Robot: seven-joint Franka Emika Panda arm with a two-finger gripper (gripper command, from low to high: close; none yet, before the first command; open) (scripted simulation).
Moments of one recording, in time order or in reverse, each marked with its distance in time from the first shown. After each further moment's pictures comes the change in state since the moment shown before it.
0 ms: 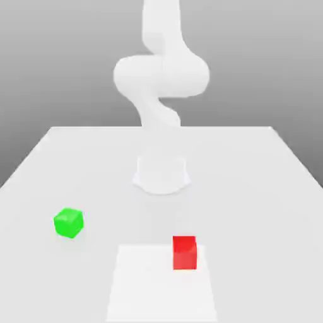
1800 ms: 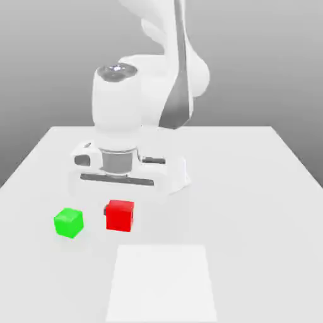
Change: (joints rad) arm -0.206 0.520 -0.172 -0.539 -0.181 0.362 -0.091
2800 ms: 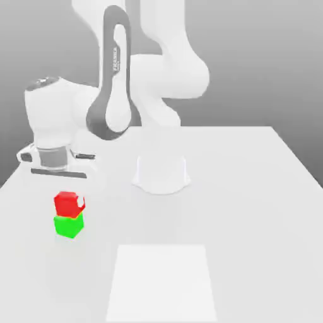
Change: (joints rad) arm -0.048 0.203 -0.355 -0.040 0.260 0.210 -0.516
